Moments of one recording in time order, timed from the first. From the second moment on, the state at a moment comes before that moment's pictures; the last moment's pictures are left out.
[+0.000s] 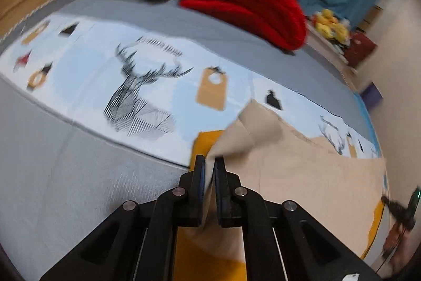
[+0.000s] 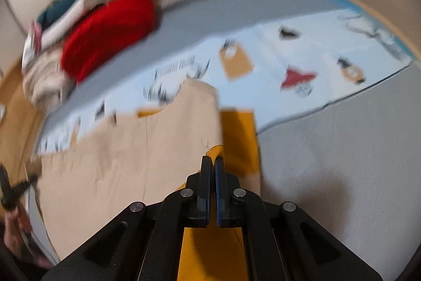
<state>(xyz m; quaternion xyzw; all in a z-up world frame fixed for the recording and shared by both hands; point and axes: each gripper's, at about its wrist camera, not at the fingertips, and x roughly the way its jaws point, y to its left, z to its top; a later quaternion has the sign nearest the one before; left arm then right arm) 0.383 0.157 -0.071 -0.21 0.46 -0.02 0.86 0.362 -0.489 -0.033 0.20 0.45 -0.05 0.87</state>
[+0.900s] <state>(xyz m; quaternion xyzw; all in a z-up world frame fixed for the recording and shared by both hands) 0.395 0.182 -0.097 -0.30 0.47 -0.03 0.83 0.353 -0.494 -0.071 0.18 0.53 -0.07 0.82</state>
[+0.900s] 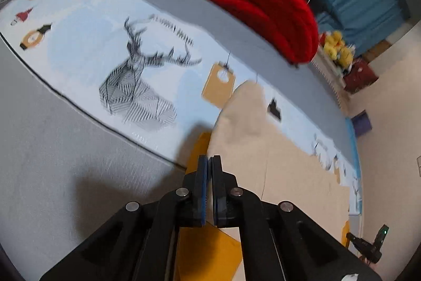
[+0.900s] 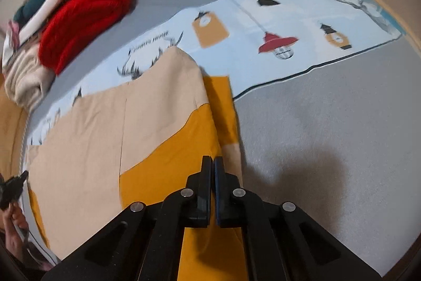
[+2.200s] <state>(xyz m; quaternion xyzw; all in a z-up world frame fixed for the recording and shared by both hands) 0.342 0.125 -0.095 -0.16 0.58 -0.16 0.79 0.337 -0.478 -0.065 0.10 0.57 -0.05 0.81</state>
